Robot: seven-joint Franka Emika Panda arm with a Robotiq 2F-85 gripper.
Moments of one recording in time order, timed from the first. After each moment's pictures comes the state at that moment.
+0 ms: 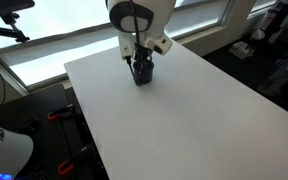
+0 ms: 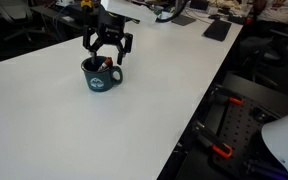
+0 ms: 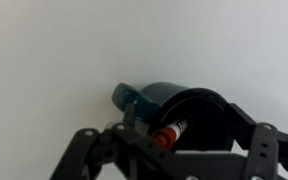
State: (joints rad) arm -0.07 0.37 0.14 -2.22 0.48 2.51 0.00
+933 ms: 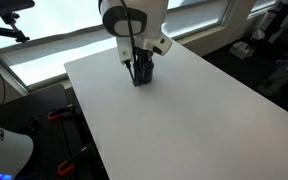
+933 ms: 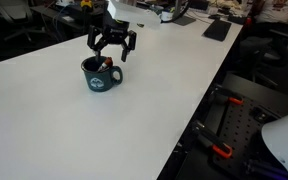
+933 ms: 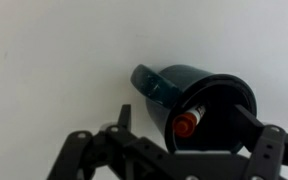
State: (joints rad) arm -0.04 0.34 0.12 -2.29 0.44 2.67 0.01
